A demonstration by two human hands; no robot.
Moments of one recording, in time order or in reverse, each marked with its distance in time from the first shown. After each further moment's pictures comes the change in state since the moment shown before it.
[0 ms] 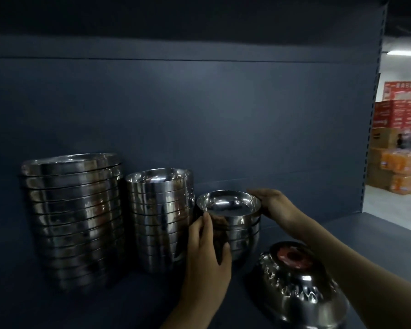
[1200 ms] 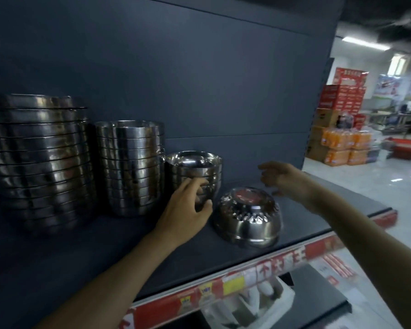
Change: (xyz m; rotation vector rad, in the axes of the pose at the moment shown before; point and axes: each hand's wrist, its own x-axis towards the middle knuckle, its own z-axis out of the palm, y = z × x) left_hand -0.006 0.003 -0.003 -0.101 -0.255 0.182; right_hand -0.112 -0.018 -0.040 -0.269 0.219 0.266
